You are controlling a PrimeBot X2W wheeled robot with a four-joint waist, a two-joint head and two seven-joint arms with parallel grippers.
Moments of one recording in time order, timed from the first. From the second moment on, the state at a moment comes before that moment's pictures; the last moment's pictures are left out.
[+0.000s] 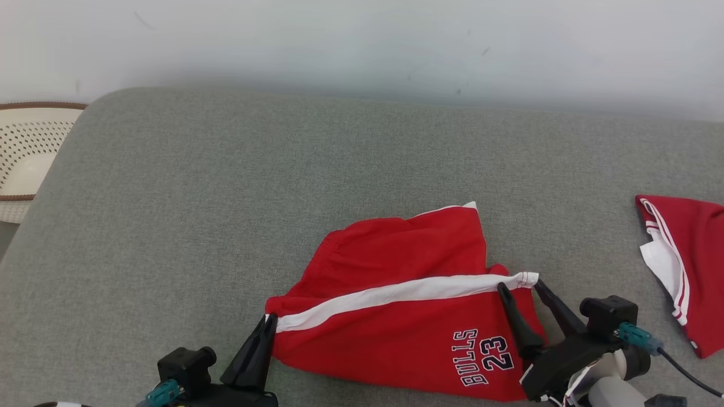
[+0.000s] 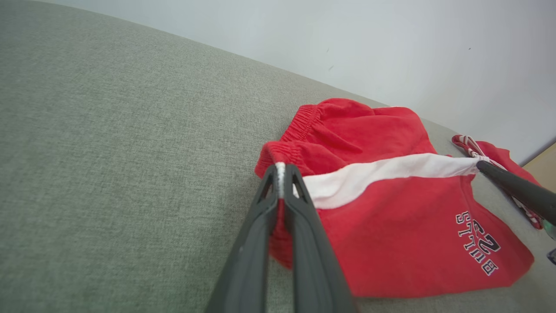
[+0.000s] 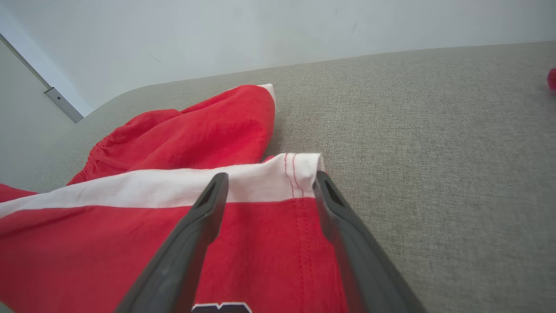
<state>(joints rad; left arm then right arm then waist) -0.29 0.09 -0.32 0.40 -0.44 -0.13 -0.26 -0.34 -0.33 0.59 0.50 0.60 0.13 -0.26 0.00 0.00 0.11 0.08</state>
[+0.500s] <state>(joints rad) -0.29 0.09 -0.33 0.40 -0.44 -0.13 -0.26 -0.37 -0.36 0.63 0.50 0.62 0.13 -0.26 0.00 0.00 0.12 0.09</state>
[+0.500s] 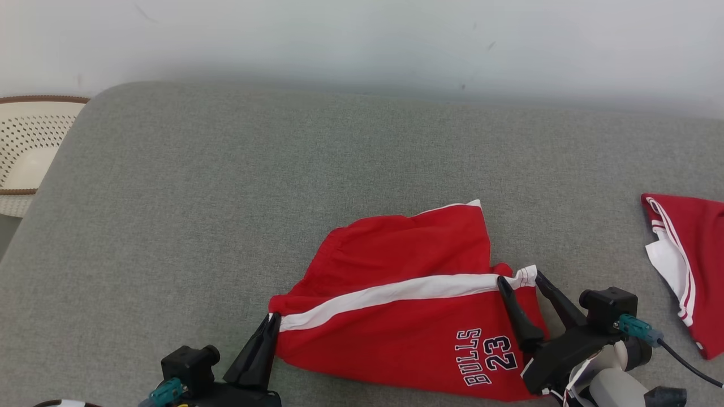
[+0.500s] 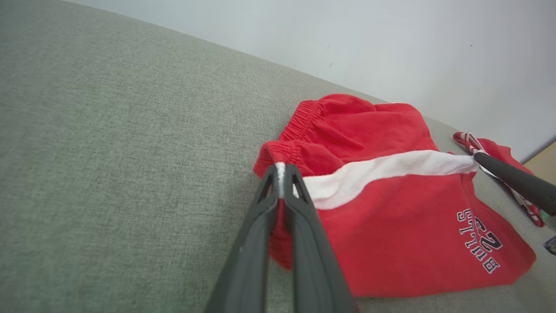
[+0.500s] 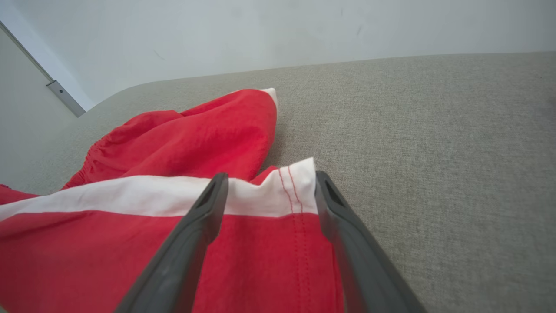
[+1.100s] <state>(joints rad) -0.29 0.09 -0.33 0.40 -0.43 -0.13 -0.26 -0.37 -0.37 0.66 0.50 0.66 0.13 -0.26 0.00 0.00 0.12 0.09</state>
